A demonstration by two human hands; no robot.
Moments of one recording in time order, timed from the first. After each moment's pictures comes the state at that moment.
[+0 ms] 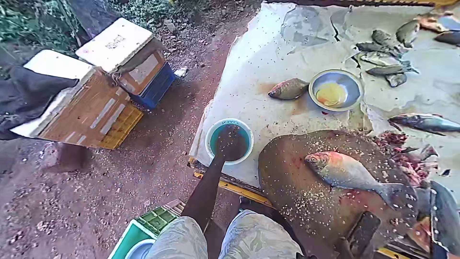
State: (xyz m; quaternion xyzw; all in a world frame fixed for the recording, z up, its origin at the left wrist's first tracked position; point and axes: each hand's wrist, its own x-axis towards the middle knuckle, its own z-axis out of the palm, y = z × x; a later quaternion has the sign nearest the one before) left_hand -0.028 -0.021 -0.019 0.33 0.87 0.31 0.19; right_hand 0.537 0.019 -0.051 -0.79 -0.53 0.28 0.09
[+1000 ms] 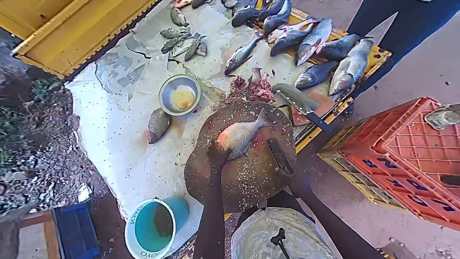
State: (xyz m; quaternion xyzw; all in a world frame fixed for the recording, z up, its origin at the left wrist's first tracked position) left_hand 0.242 0.219 -0.065 0.54 0.73 0.16 0.37; right_hand 0.547 0.070 -0.012 -0.81 -0.41 0.40 0.11
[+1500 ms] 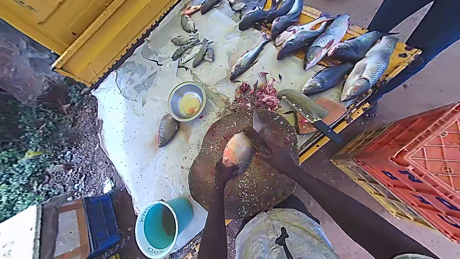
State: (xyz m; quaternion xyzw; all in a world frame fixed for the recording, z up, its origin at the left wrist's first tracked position) left_hand 0.264 0.187 -0.024 0.45 0.75 0.13 0.46; right_hand 0.535 0.205 -0.001 -0.69 -0.57 0.44 0.05
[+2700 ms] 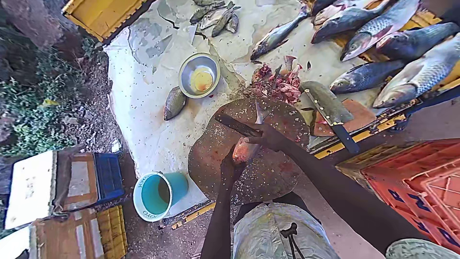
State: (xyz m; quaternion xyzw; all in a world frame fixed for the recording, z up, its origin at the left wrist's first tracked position) left_hand 0.307 0.154 0.004 0.50 0.77 0.09 0.40; right_hand 0.504 0.281 0.025 -0.43 -0.69 0.57 0.14
